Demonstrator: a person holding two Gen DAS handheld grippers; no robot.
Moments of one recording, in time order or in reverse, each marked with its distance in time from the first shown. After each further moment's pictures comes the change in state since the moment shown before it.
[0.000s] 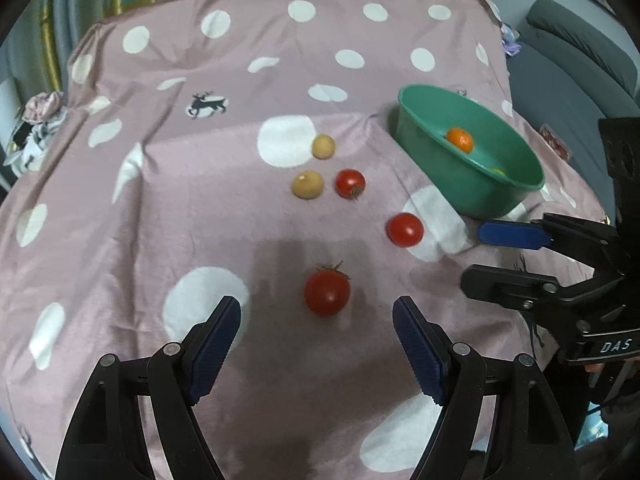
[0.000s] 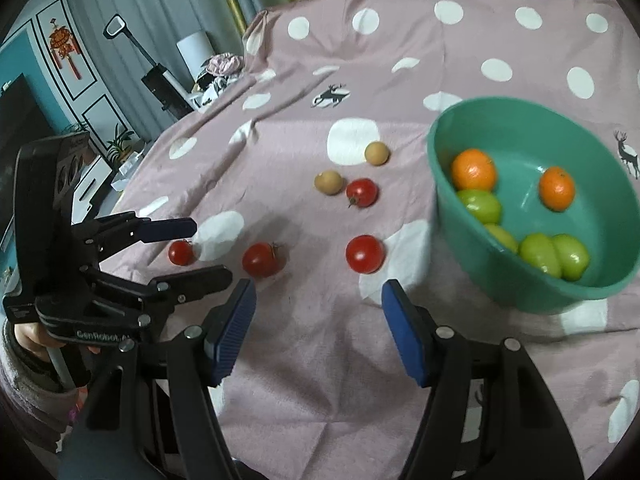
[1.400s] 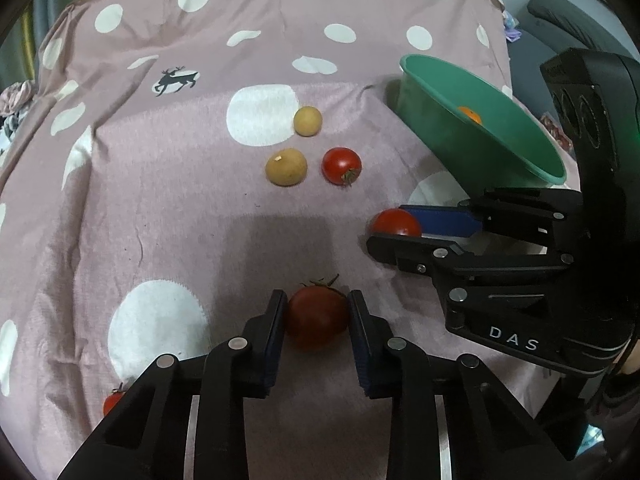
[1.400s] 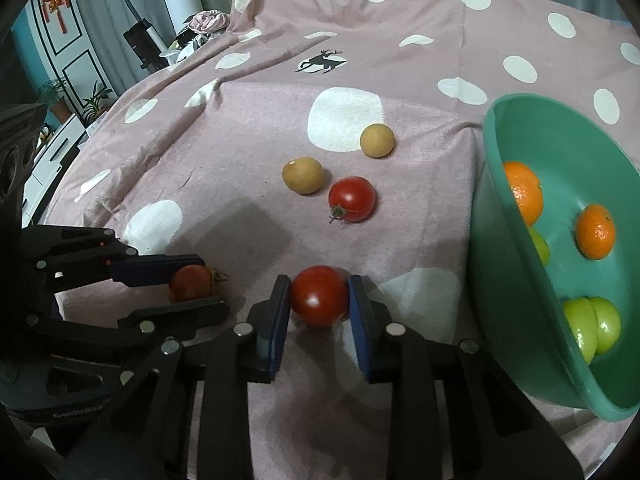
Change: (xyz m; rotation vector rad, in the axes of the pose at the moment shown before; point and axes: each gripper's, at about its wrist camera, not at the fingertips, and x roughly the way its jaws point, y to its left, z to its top) left arm 0.047 -0.002 0.009 0.001 0.056 -0.046; right arm 0.072 -0.005 0.026 -0.107 0.097 -0.107
